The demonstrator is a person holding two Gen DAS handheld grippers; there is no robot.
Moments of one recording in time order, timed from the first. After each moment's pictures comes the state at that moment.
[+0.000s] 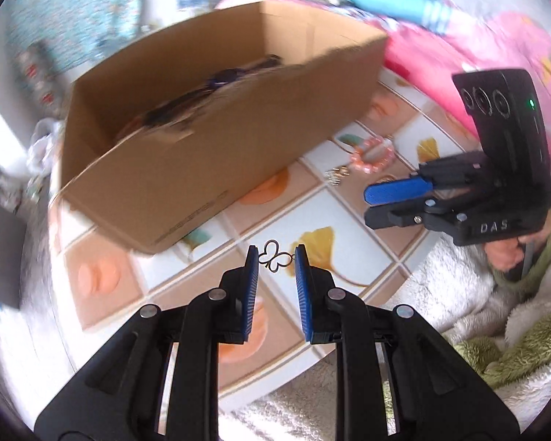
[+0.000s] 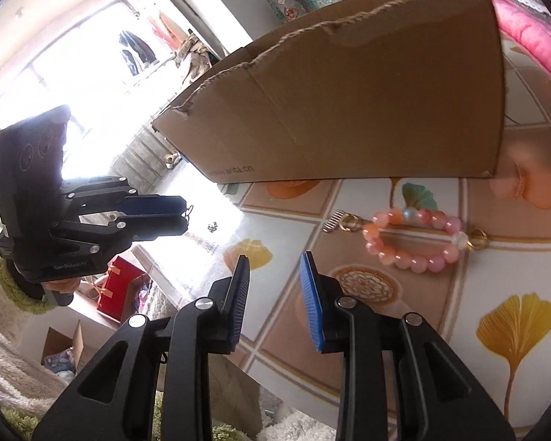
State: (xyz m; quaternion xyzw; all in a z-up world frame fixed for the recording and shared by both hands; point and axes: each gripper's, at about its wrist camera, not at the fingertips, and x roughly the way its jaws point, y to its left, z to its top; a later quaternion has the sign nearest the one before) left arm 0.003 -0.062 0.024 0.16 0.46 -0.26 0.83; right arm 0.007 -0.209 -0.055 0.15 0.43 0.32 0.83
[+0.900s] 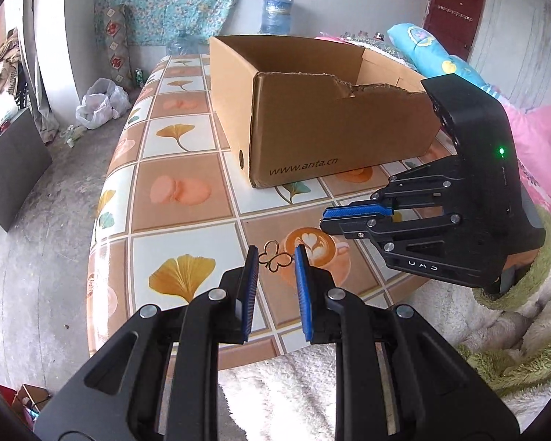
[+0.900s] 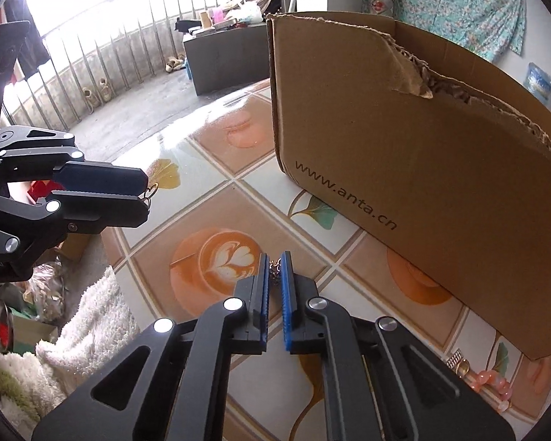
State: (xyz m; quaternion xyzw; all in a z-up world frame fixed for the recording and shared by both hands) left arm -0.027 0.042 0.007 0.03 0.41 -0.19 0.89; right arm 0.039 -0.052 -0.040 -0.13 0.44 0.32 0.83
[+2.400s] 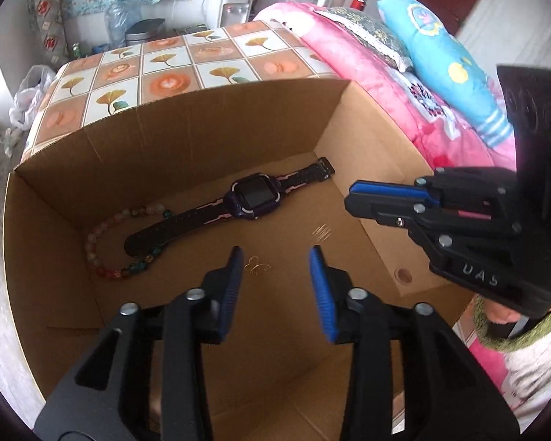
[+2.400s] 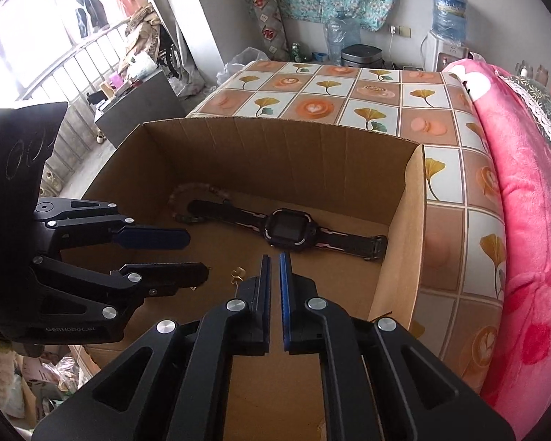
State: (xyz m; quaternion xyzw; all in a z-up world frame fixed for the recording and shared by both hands) left arm 0.210 -0.125 0.046 0.02 0.51 -0.26 0.82; right arm 0.217 -0.233 0.031 0.01 0.48 0.20 0.85
